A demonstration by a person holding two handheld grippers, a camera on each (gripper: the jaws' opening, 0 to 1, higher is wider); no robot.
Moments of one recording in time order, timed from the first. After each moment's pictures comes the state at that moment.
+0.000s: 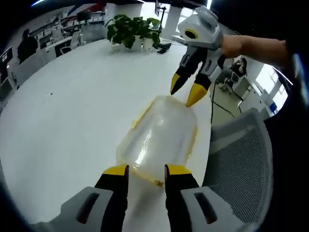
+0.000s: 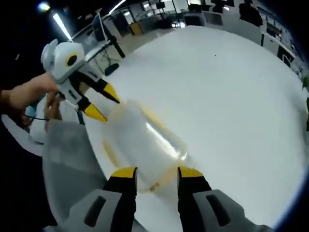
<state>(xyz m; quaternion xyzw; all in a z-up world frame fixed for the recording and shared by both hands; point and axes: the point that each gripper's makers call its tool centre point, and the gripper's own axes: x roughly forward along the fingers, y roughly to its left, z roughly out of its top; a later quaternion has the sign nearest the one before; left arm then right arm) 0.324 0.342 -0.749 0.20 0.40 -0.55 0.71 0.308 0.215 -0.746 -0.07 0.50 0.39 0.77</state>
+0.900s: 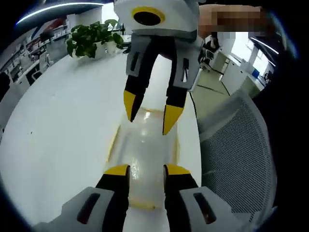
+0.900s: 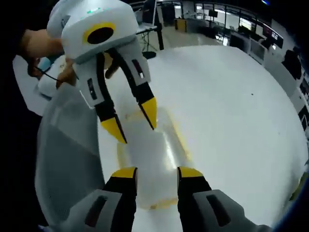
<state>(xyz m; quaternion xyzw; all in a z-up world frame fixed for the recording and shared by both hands) 0.303 0.292 -0.745 0.29 0.34 -0.63 0.63 0.309 0.262 -0.742 -0.22 0.44 0.50 0.72</state>
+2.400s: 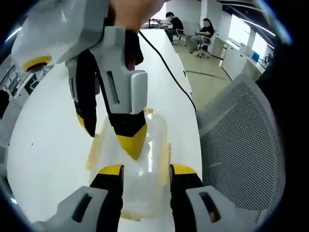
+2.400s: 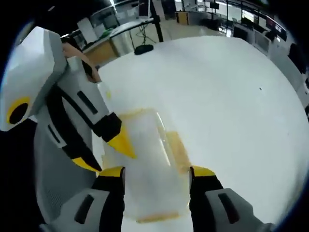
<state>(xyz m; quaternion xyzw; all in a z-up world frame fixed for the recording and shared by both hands) 0.277 0.279 -0.759 0.35 0.32 -0.62 0.62 0.332 0.269 -0.770 -0.21 0.48 0.51 0.68</state>
